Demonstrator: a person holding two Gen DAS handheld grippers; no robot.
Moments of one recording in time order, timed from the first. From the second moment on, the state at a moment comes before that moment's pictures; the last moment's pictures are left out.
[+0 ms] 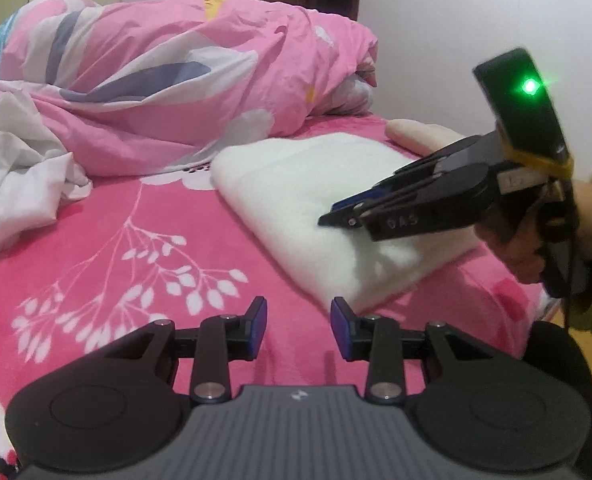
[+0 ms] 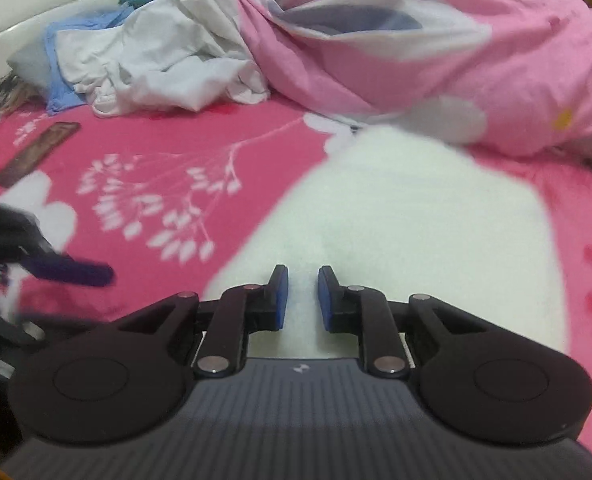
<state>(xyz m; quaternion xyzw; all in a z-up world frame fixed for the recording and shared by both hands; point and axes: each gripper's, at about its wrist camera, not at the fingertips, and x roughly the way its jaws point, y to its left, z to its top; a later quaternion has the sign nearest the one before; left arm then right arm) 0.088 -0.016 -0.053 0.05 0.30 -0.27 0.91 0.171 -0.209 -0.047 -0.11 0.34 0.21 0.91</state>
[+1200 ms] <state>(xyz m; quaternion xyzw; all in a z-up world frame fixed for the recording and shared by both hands) 0.126 -0.087 -0.060 0.13 0.25 -0.29 0.91 0.090 -0.285 -0.074 0.02 0.27 0.03 0.96</state>
